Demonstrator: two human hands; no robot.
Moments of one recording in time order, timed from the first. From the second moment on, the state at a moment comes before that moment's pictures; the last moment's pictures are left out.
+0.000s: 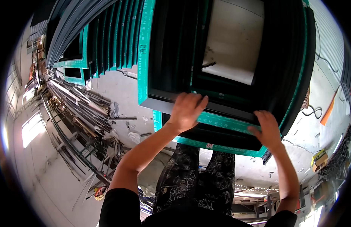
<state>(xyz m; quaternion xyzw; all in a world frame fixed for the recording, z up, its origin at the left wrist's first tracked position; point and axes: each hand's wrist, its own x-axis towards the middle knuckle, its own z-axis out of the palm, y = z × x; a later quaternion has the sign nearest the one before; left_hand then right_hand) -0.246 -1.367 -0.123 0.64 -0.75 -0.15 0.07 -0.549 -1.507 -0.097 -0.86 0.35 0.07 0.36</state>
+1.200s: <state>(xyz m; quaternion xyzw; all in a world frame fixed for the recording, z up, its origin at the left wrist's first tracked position) -0.178 -1.424 -0.102 0.58 -0.65 -0.49 -0.01 -0.541 -1.505 -0.131 -0.93 0.32 0.01 0.20</state>
